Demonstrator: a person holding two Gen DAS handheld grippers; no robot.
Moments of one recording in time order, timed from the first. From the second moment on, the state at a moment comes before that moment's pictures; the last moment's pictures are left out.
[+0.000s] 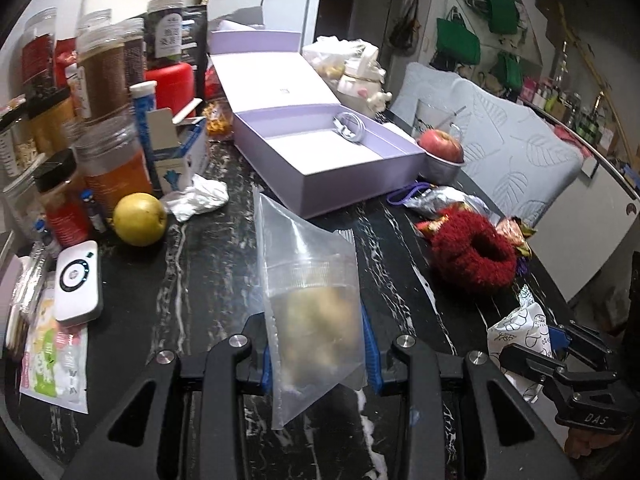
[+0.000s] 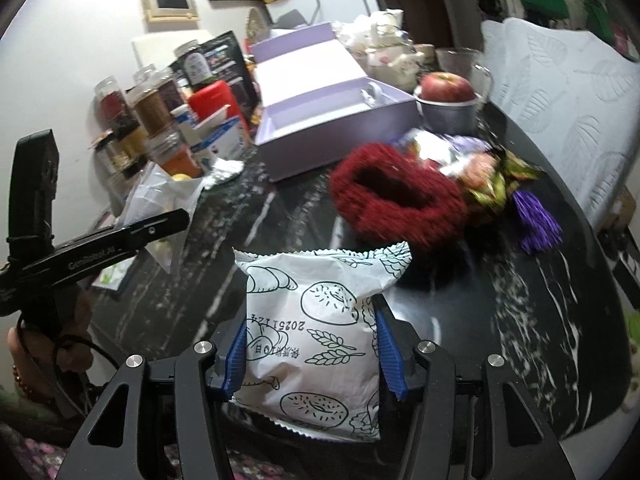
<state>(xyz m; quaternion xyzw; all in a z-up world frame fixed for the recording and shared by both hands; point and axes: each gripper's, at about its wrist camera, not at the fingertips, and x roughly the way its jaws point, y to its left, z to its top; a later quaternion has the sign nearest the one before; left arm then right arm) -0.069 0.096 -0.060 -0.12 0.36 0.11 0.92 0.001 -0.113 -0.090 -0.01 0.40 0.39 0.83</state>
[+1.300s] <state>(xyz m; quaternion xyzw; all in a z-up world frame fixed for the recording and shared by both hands) 0.024 0.137 0.046 -0.04 0.25 0.11 0.96 0.099 -0.041 0.028 -0.02 0.26 0.46 0.85</state>
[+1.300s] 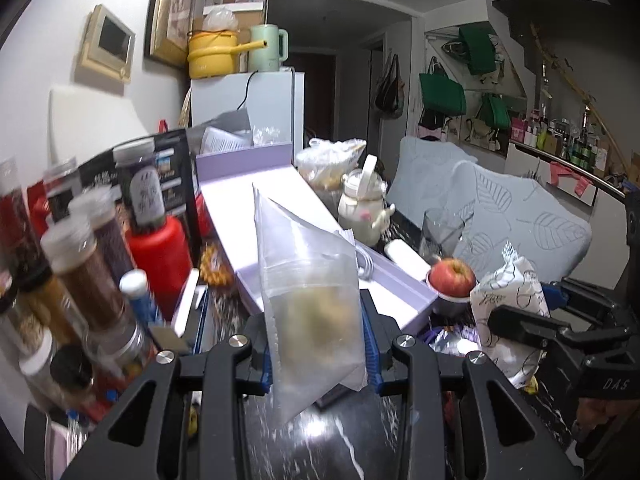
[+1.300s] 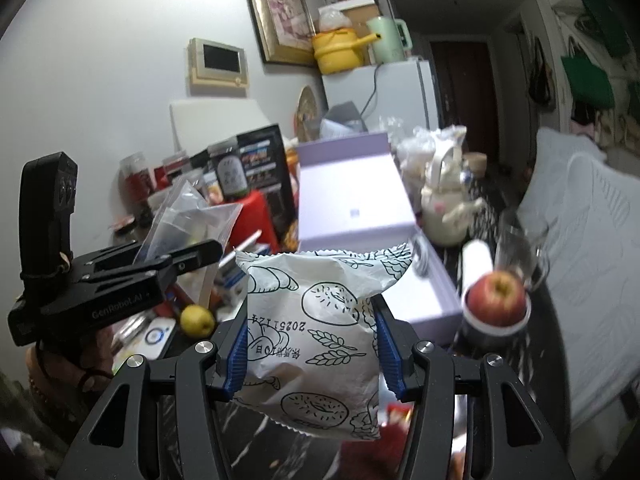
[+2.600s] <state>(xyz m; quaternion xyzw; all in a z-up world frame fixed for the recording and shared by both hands) 0.183 0.216 -0.007 -0.05 0.29 0.15 0.94 0.302 0.089 0.007 -0.07 0.30 0.44 0.85</state>
